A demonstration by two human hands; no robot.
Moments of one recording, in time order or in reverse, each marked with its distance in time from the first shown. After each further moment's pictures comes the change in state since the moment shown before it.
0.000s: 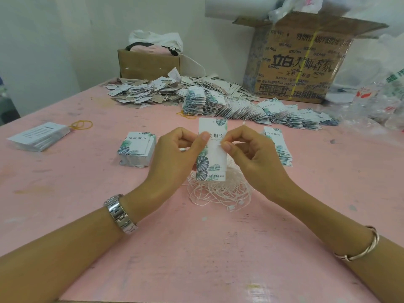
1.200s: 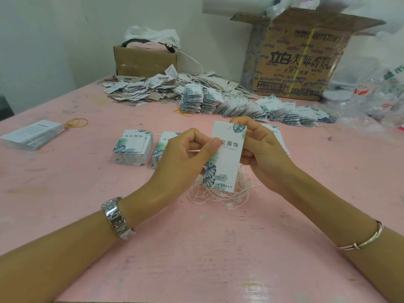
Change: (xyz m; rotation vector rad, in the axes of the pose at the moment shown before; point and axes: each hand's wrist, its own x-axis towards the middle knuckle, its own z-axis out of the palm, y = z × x) left_hand -0.014 0.007 0.007 -0.115 -0.223 0.033; right_hand 0.010 -0.006 -0.011 0.590 -0.067 0.286
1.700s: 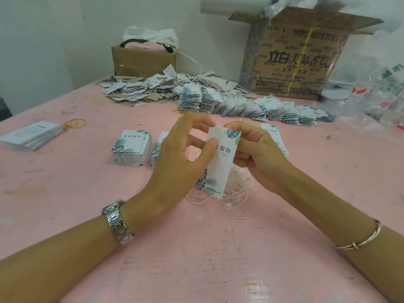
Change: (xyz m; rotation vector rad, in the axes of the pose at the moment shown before) left_hand -0.007 0.009 -0.002 0.173 0.030 0.296; right_hand 0.001 0.004 0.000 0.026 -0.011 0.053
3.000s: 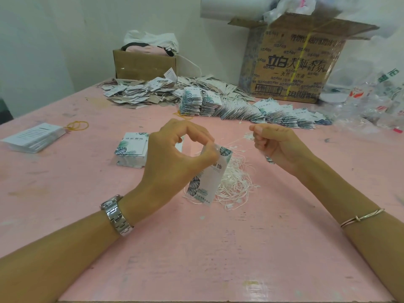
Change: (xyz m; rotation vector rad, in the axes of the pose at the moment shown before) left_hand 0.004 0.002 -0.011 0.136 0.128 0.112; right_hand 0.024 -0.002 -0.079 -0.011 0.182 0.081
